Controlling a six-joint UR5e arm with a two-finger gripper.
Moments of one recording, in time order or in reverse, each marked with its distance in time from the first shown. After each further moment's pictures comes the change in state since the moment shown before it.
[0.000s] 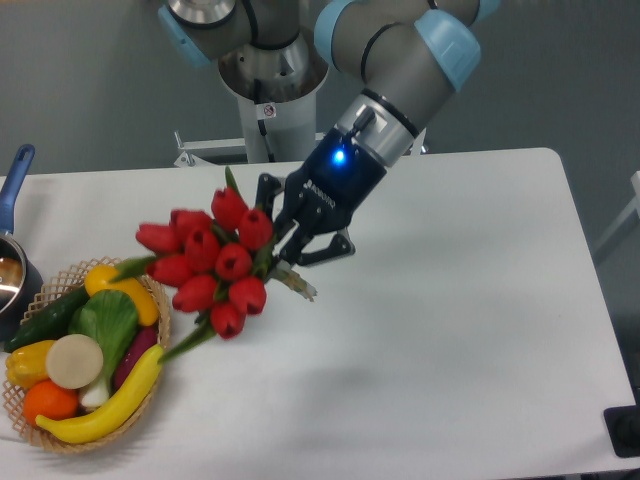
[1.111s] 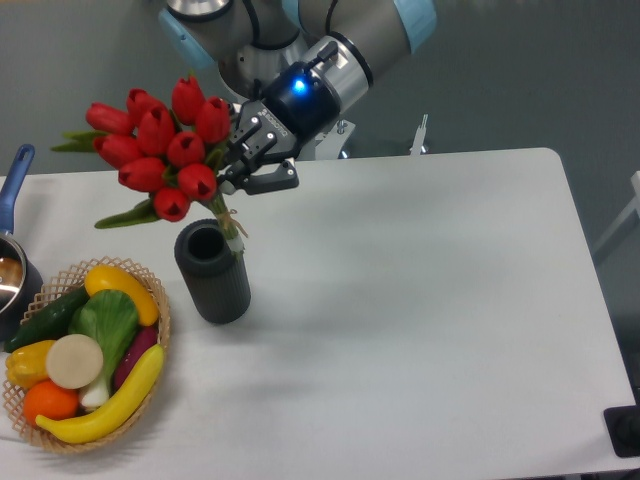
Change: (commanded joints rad) arm -0.011 0.166 -0.215 0.018 -0.118 0.002
